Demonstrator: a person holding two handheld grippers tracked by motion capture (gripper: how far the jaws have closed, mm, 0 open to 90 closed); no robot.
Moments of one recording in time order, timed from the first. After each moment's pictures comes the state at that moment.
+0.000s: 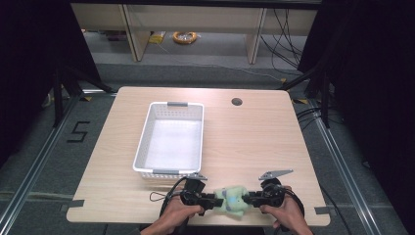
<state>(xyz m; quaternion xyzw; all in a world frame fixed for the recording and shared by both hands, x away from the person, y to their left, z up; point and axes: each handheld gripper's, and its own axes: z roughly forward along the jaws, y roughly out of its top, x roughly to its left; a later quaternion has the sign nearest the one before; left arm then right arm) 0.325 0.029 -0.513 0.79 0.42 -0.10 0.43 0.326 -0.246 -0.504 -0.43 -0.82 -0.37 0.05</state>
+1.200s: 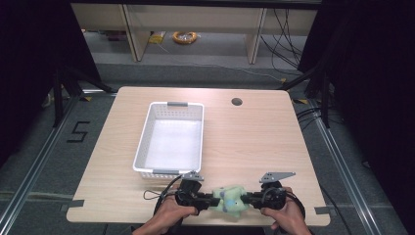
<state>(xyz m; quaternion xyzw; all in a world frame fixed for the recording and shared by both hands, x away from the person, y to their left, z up) 0.317 0.041 -0.494 0.80 0.38 -0.09 0.45 0.311 -0.238 -0.487 -0.41 -0.82 -0.41 0.04</state>
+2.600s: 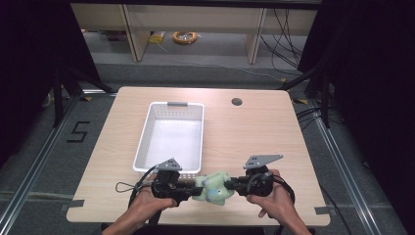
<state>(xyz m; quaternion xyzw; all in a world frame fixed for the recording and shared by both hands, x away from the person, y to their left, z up) 0.317 0.097 -0.429 0.80 0.37 -0.05 0.47 0.324 -0.186 -0.415 -0.33 -0.84 -0.43 0.01</state>
